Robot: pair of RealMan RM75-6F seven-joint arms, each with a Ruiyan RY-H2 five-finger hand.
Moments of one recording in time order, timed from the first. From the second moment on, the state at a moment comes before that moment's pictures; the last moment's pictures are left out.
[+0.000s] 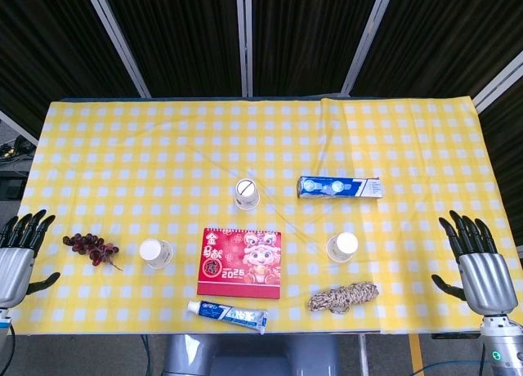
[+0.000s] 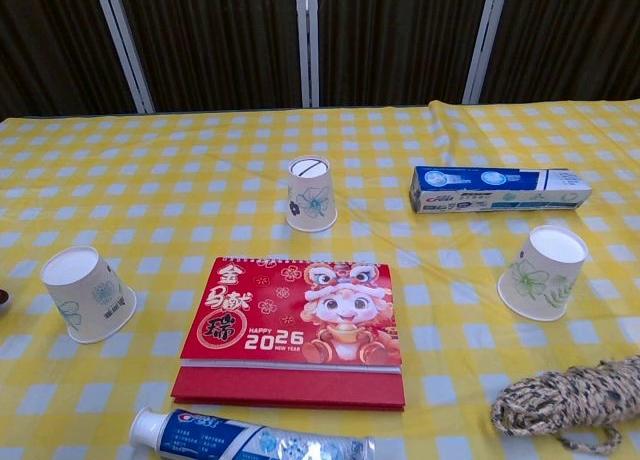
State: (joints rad) left arm -0.09 -1.13 -0.01 -1.61 1.50 1.46 0.15; right arm 0.08 -1.11 0.05 -1.63 -1.56 1.51 -0.10
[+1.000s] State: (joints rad) left arm -0.14 -1.15 -0.02 -1.62 1.52 1.39 0.14; right arm 0.08 -1.10 0.06 -1.63 -1.56 1.53 -0.05
